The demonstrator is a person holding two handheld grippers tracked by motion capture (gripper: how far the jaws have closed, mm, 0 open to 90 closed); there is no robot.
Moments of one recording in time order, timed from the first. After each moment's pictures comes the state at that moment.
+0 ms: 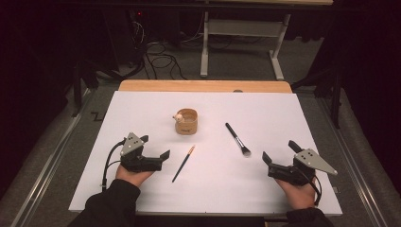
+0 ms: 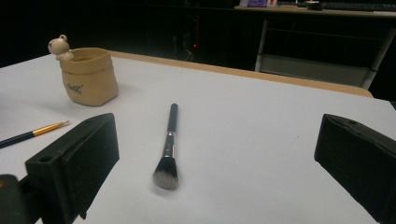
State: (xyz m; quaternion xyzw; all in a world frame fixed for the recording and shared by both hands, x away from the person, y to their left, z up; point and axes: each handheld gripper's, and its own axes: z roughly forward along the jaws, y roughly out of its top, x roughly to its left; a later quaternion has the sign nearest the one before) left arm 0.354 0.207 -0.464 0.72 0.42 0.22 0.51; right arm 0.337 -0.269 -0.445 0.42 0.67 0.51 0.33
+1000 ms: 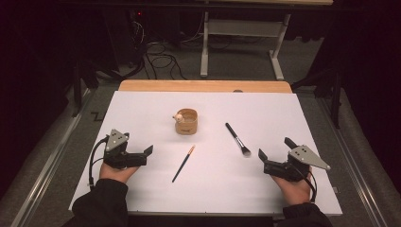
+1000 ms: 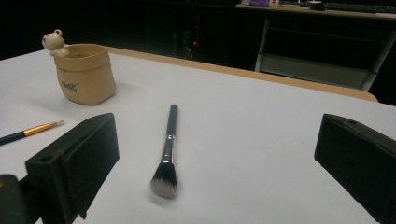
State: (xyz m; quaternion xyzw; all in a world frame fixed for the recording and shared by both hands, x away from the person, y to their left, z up) left arm 0.358 0.248 -0.456 0.72 0.47 0.25 0.45; right arm 0.349 -0.257 -0.447 0.41 0.69 0.50 0.33
